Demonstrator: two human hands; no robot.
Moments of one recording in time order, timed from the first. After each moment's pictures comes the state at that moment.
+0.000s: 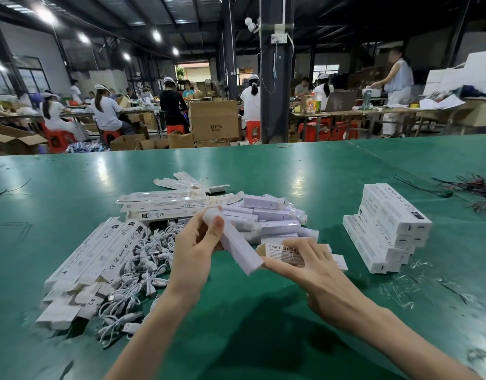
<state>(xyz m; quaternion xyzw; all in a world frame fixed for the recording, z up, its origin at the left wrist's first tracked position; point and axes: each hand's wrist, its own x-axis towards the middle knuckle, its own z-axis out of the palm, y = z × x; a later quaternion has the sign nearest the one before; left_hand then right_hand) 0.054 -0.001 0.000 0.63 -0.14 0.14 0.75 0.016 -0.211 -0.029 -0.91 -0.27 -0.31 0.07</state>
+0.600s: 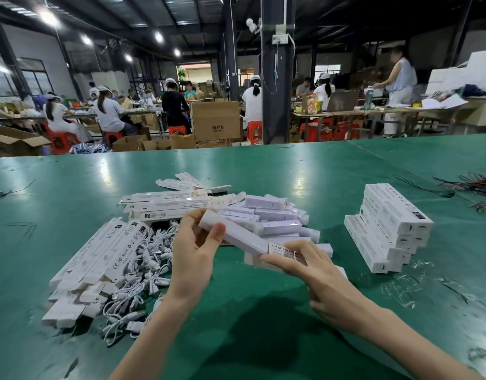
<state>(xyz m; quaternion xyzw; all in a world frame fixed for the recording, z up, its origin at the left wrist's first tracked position) 0.056 0.001 -0.007 0.64 -0.18 0.20 0.72 0.012 -0.216 -0.029 -0.93 -0.28 -0.16 0.19</state>
